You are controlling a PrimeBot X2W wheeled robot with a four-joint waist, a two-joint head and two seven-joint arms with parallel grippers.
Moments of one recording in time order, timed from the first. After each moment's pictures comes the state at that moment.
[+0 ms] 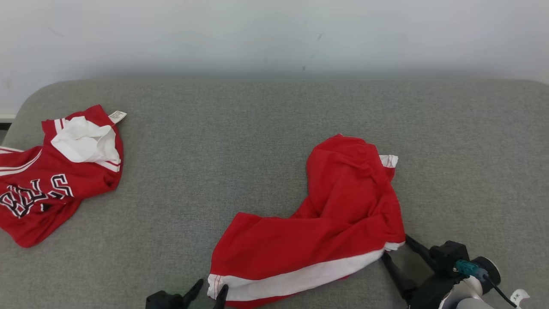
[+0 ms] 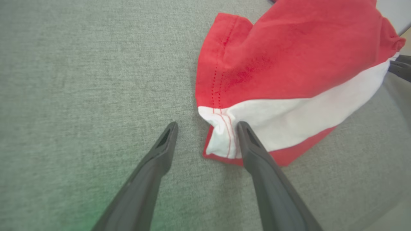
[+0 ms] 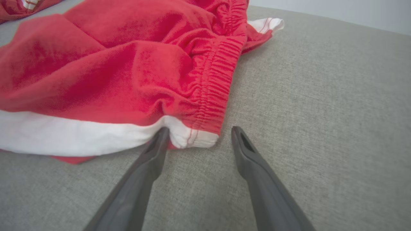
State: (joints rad) left arm -0.22 0.26 -0.60 0.61 -0.58 -0.13 -0.26; right arm -0.31 -0.49 0.59 0.62 0.52 0.13 -0.26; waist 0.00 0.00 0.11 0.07
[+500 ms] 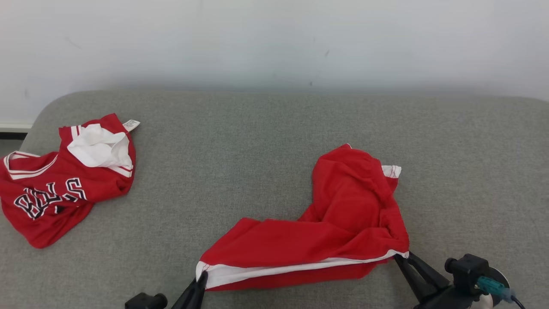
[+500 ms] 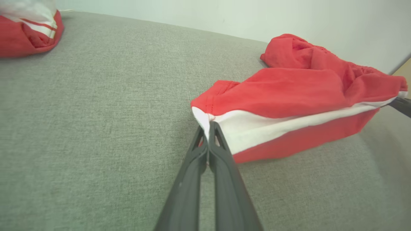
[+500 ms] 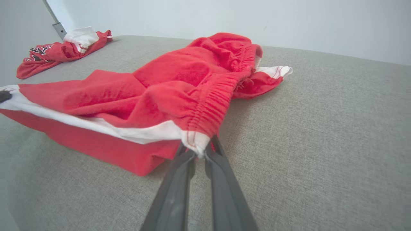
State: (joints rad) left arm -0.14 0.26 -0.49 0.42 -0.57 -0.13 -0.26; right arm -0.18 -0.56 0.56 0.39 0.59 0.13 -0.26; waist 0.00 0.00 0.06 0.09
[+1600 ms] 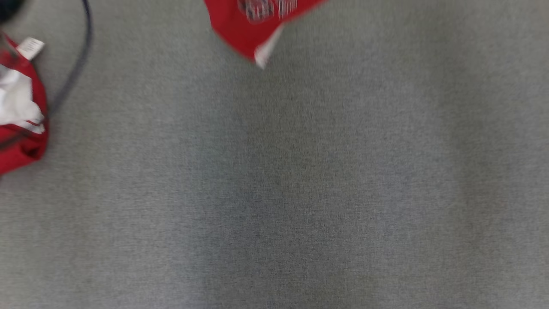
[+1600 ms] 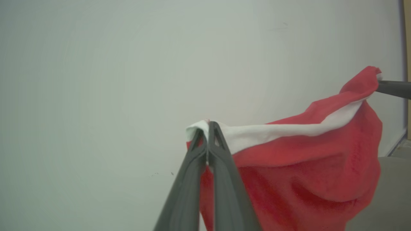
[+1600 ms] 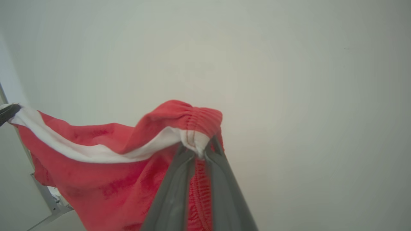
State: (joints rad) left arm -1.53 0.51 -0.68 0.41 -0.67 -0.13 -0.10; right arm -1.42 -0.58 0.56 0.42 0.92 0.13 0.03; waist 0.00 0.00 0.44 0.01
